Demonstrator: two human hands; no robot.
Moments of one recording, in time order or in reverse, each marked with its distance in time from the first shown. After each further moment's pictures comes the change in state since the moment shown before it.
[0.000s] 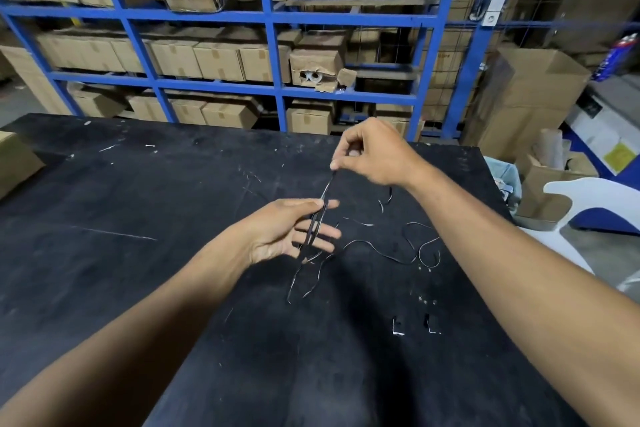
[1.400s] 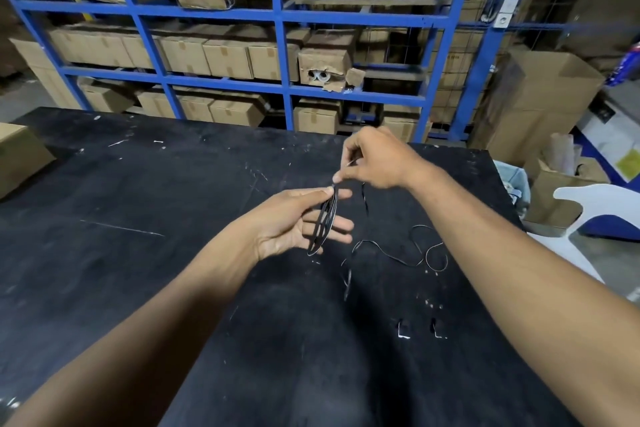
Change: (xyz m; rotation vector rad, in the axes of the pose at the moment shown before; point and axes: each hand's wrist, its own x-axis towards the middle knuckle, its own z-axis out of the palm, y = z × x) left_hand -0.017 0.014 0.004 -0.046 -0.030 0.092; right_hand 0.010 -0.010 0.009 -0.198 -0.153 0.069
